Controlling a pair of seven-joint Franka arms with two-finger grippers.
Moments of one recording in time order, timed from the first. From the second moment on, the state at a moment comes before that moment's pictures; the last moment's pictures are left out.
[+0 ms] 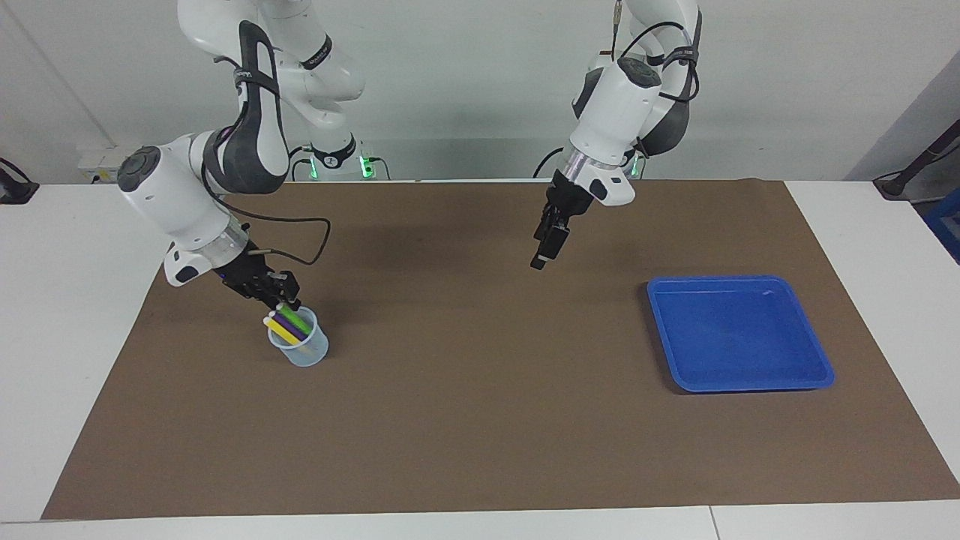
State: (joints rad) left arm -0.44 -0.04 -0.10 -2.07 -0.31 2.40 -1.61; right arm -0.12 0.14 0.06 -1.99 0.30 2.15 0.03
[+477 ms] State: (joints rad) left arm -0.44 -0.04 -0.10 -2.07 -0.31 2.40 -1.61; right arm -0.12 0.15 0.06 -1.99 0.30 2.16 0.03
